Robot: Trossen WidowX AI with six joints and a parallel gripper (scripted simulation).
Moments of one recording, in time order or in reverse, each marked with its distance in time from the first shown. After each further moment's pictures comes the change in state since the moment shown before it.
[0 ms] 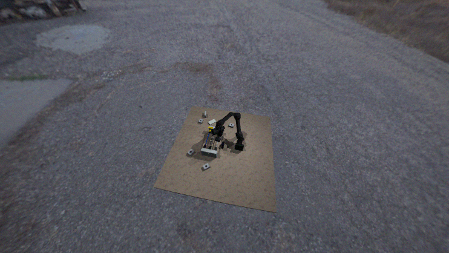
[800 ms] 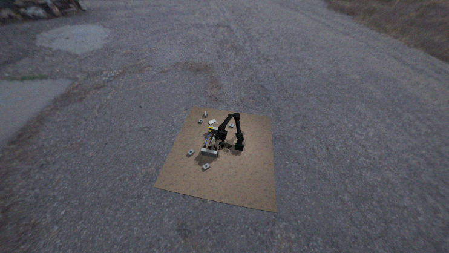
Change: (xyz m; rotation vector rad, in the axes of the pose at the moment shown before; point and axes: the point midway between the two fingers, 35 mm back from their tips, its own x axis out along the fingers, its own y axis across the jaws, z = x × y) arm 0.037 0.015 -0.059 -0.065 0.128 -0.029
